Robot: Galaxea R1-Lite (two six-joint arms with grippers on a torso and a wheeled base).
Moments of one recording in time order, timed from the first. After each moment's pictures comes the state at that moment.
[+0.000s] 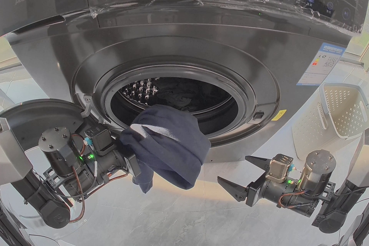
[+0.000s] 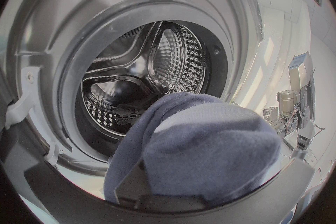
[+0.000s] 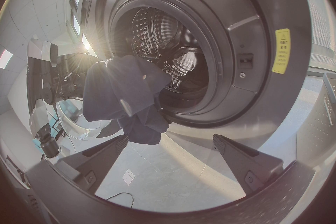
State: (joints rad) left arm -0.51 1.83 -0.31 -1.55 -0.16 -0.04; right arm 0.73 1.91 -0.19 -1.54 -0.02 0.12
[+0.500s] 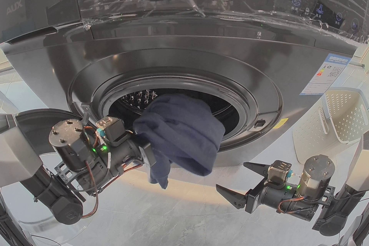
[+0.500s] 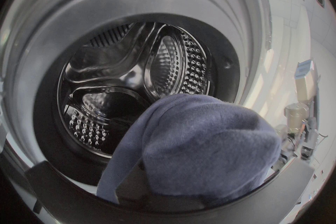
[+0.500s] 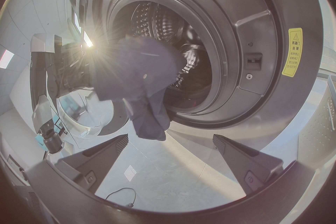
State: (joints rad) left arm -0.58 1.87 -0.42 -1.55 -0.10 -0.07; right arm 0.75 1.91 -0.17 -1.54 -0.02 0.11
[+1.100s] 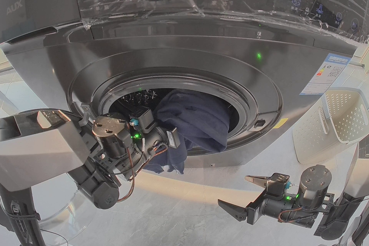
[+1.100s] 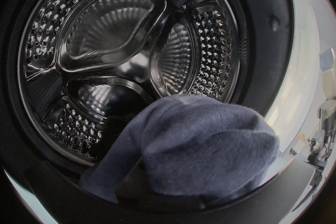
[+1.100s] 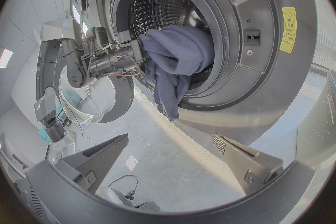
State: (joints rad) left arm -0.59 2.13 -0.73 -1.55 0.00 -0.09; right arm 0.79 1.93 -0.10 -1.53 -0.03 0.12
